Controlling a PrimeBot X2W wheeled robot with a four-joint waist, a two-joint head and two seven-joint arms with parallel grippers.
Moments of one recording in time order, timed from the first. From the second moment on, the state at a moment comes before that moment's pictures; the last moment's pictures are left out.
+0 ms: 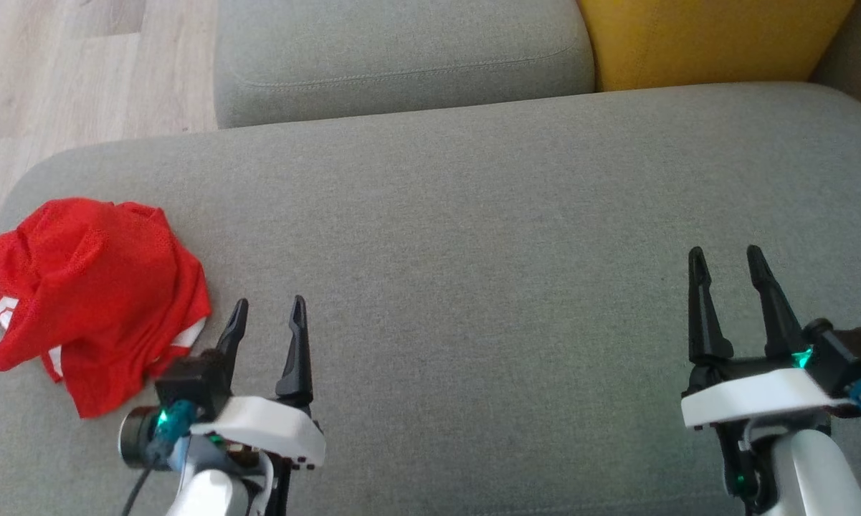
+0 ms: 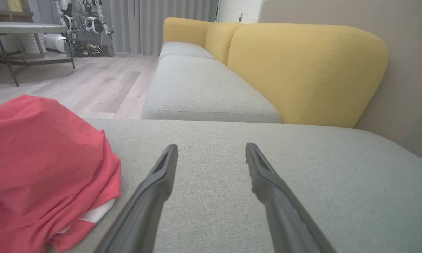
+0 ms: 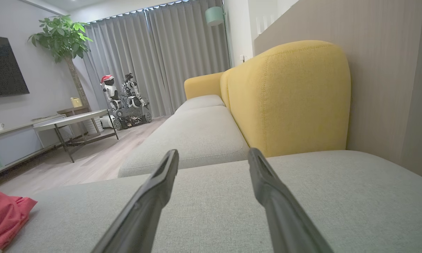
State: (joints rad) left arm -0.03 0.15 -0.38 0.07 -0.34 0.24 -0.17; right arm -0.05 -0.04 0.00 0.11 0.20 0.13 -0.16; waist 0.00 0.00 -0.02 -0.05
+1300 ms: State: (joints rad) left arm 0.00 0.06 -0.31 0.16 -0.17 0.18 -0.25; right arm -0.05 -0.04 0.06 0.25 0.14 0.13 -0.25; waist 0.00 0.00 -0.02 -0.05
